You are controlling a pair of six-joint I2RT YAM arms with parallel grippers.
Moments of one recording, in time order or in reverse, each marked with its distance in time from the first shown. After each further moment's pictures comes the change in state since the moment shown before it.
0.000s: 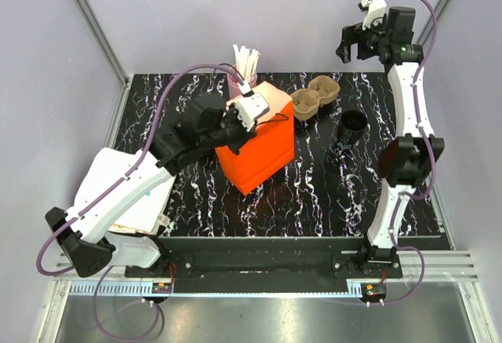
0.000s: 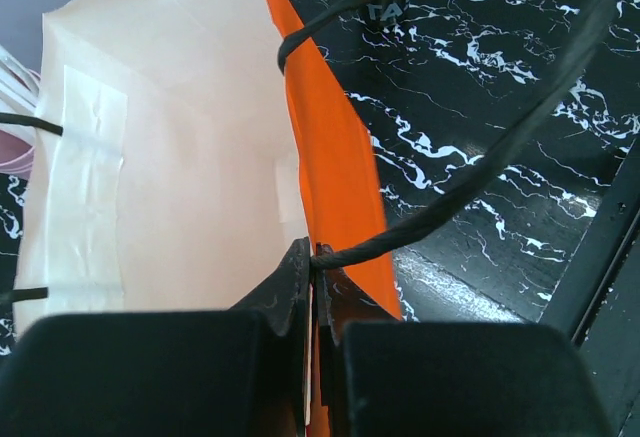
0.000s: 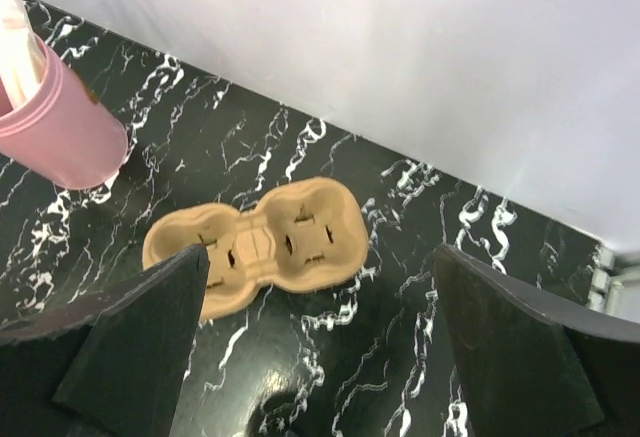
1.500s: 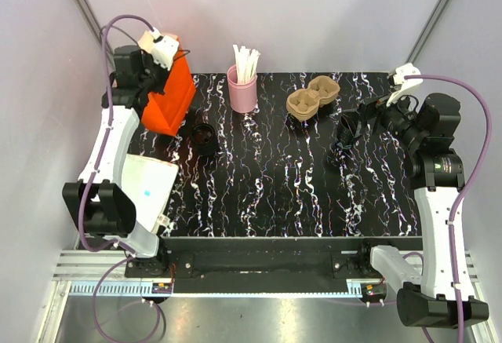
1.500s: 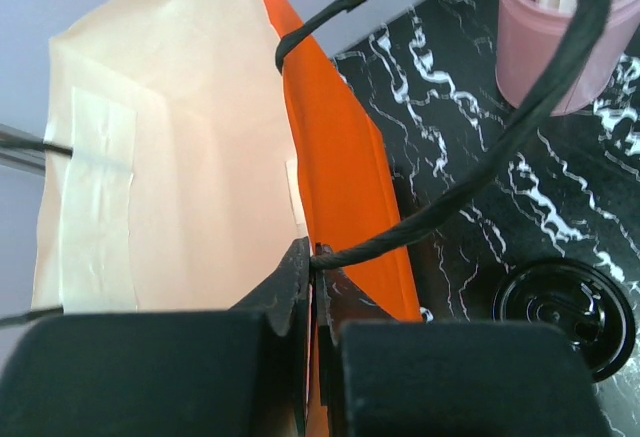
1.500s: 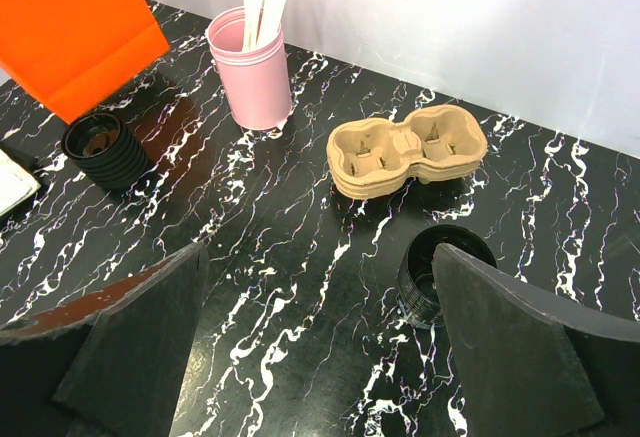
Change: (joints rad) left arm 0.771 0.279 0.116 0.204 0.063 0.293; right arm 0.000 -1.103 -1.001 0.122 -0.104 0.160
